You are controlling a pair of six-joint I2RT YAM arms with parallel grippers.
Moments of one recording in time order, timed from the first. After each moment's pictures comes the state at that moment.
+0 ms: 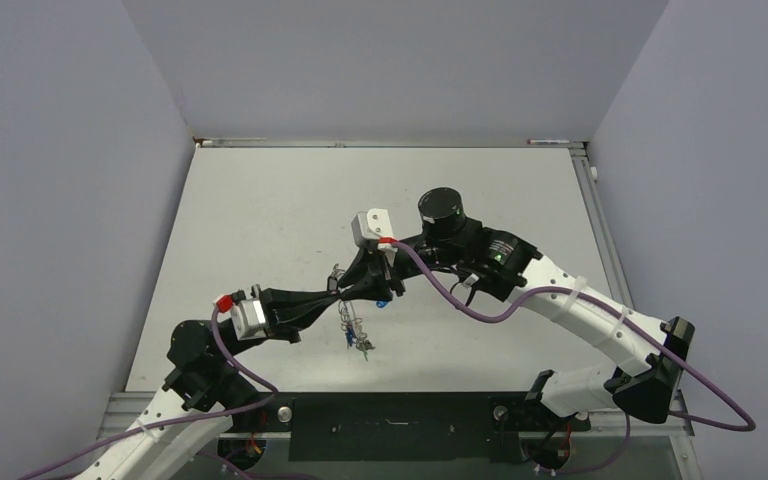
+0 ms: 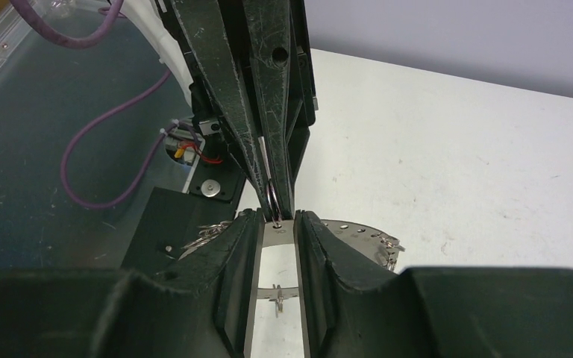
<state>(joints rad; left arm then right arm) -0.67 0.32 0.36 0.40 0.53 -0.09 0.95 1.32 1.36 -0.34 -0.81 -0.28</state>
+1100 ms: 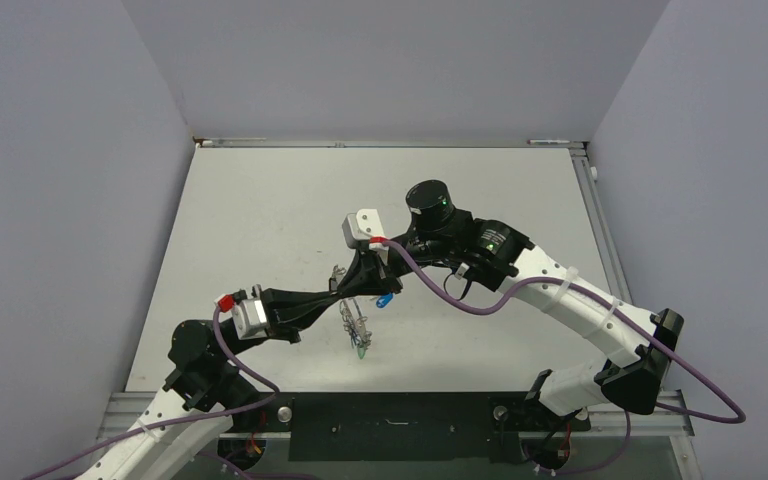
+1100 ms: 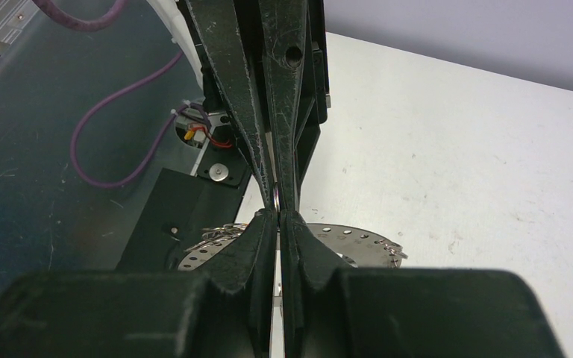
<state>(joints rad) -0.66 0.32 0.35 0.40 0.54 -0.10 0.96 1.39 1.46 -0.48 -0.86 -0.37</state>
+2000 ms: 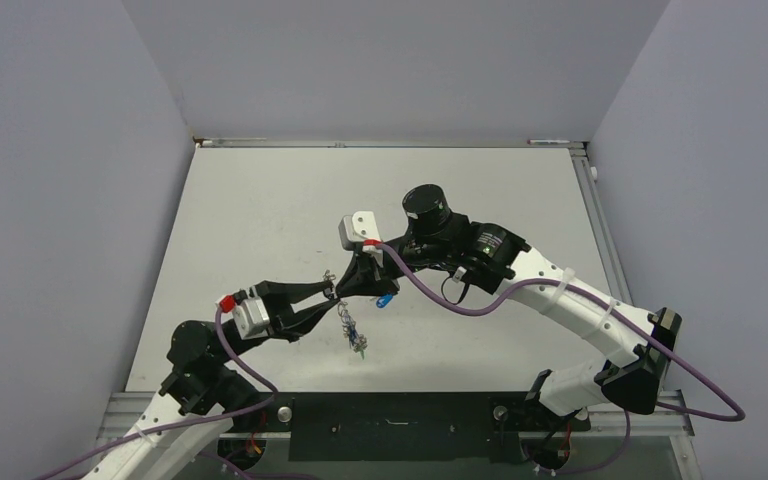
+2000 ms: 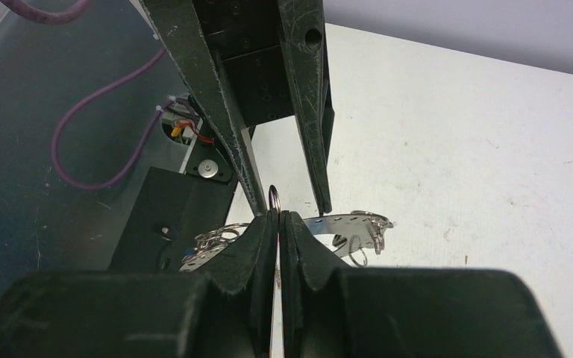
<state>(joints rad) -0.66 0.28 0.36 0.30 0.47 -0.04 0.97 1.39 1.44 -0.47 -0.79 -0.36</state>
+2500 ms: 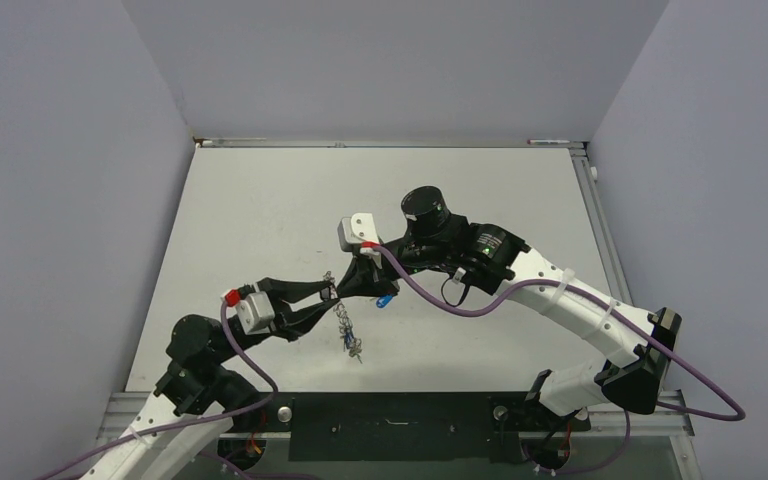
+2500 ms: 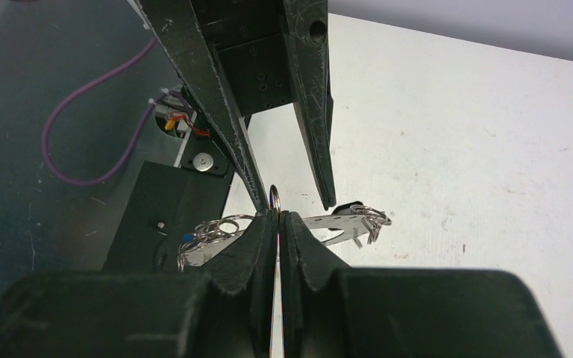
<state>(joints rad) -0.66 0.28 0.40 0.18 0.45 -0.02 0.98 1.39 1.44 -0.48 -0.76 -0.36</state>
